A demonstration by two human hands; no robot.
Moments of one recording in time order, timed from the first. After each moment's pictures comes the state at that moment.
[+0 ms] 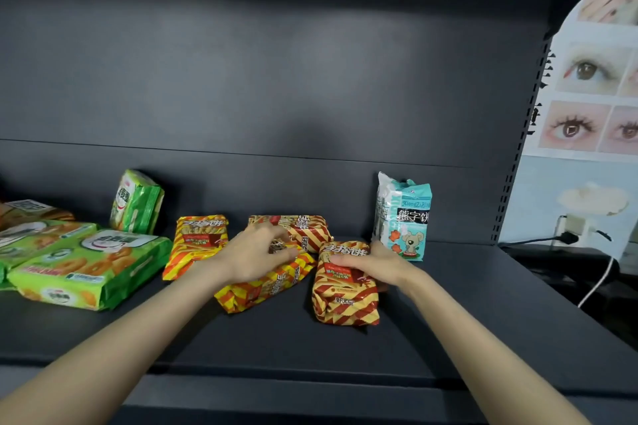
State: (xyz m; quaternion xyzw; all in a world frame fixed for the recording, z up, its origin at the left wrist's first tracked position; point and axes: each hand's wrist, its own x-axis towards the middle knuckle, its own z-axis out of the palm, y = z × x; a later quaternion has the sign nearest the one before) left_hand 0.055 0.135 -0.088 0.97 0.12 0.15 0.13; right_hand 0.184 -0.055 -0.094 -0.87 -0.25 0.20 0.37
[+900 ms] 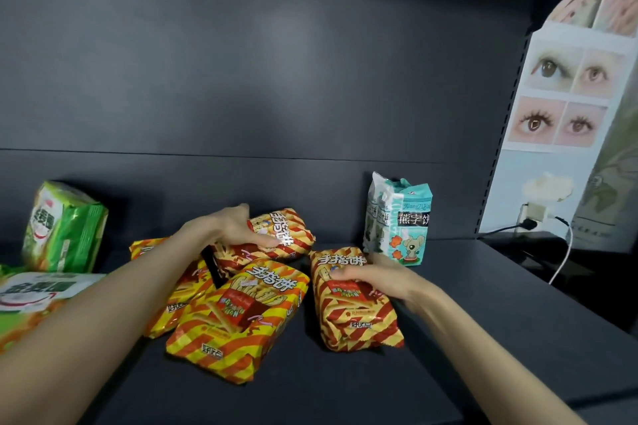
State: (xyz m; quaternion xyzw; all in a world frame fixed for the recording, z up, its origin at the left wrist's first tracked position) left_hand 0.159 0.247 -0.070 0.97 0.18 -0.03 0.17; right_hand 0.197 -0.030 -0.101 -0.85 -0.18 0.24 0.44
